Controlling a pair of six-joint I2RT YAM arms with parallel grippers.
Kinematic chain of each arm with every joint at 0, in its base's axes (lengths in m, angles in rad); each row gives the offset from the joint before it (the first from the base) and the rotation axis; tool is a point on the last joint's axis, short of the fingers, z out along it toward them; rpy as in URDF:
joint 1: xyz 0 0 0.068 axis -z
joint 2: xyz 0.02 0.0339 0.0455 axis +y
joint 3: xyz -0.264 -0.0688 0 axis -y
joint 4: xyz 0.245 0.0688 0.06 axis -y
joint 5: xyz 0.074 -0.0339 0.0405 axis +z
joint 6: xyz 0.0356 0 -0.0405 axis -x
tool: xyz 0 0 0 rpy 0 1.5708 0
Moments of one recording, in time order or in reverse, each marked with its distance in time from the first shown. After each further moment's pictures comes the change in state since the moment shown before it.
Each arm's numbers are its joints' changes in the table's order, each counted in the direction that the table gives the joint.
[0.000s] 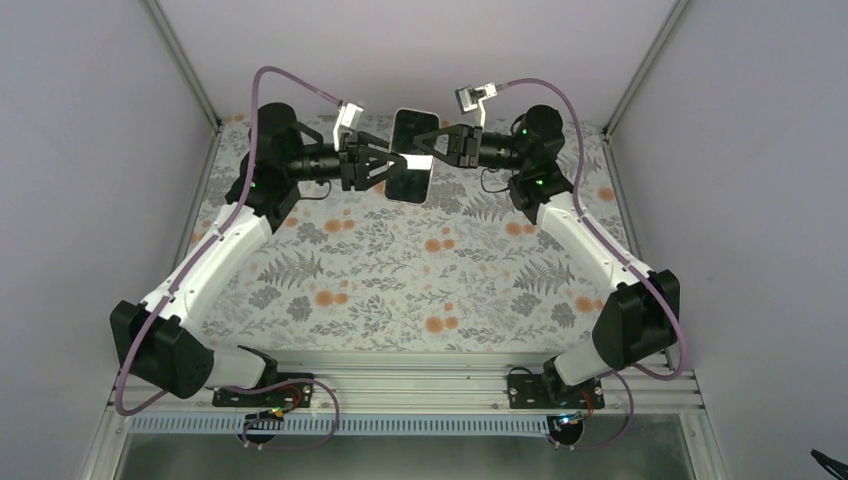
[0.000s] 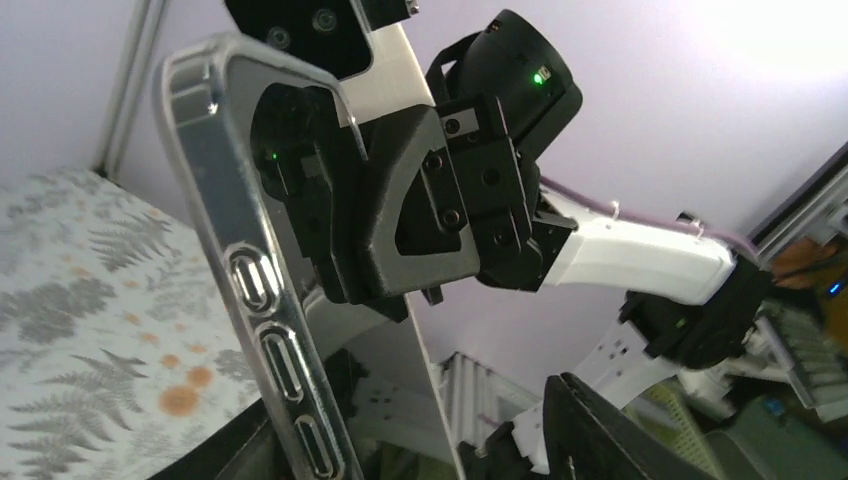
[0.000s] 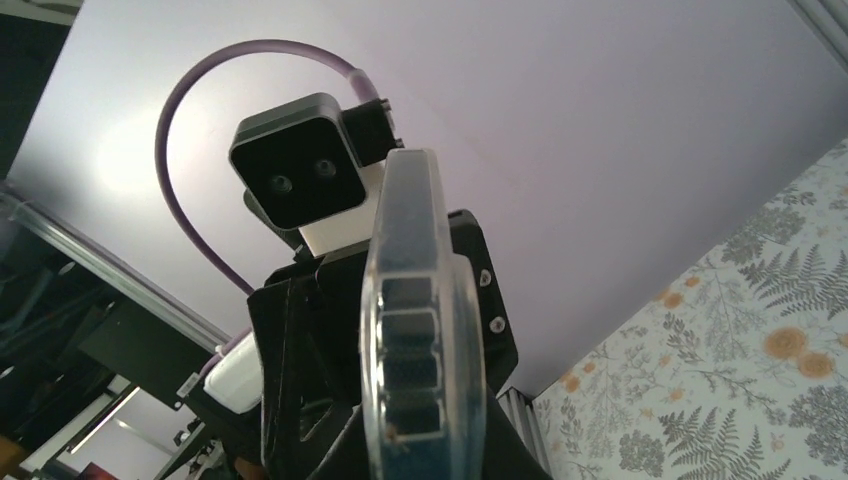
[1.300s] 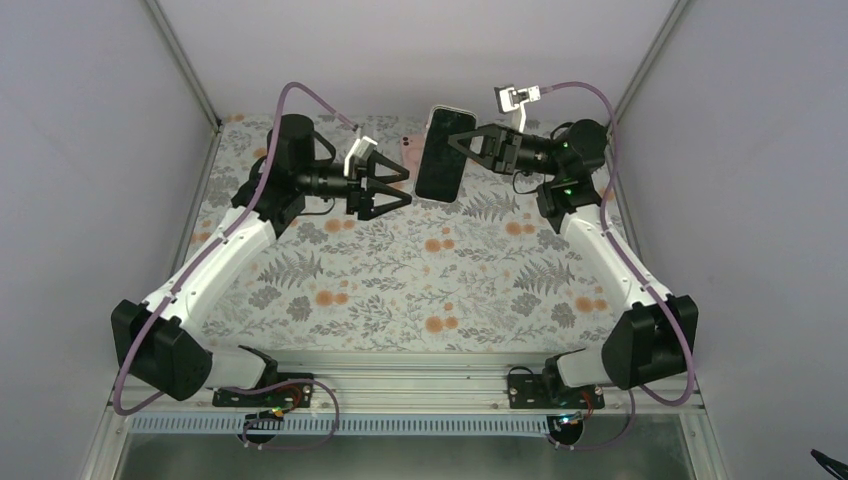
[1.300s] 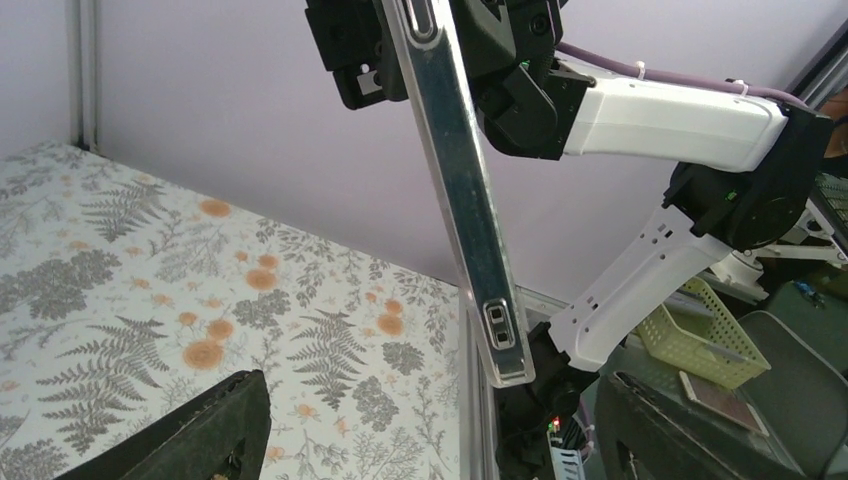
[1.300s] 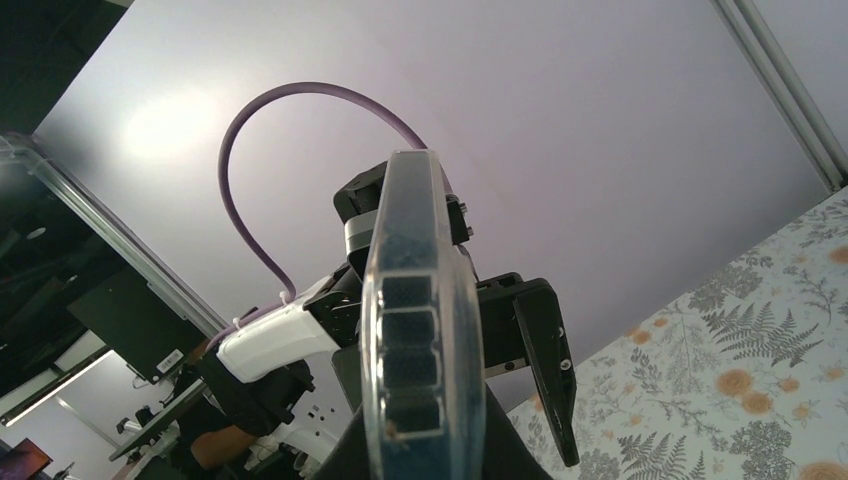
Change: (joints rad) left arm 0.032 -0.004 -0.004 -0.277 -0.050 -0.434; right arm 0.135 -0.113 -0.104 0.206 0.103 -0.054
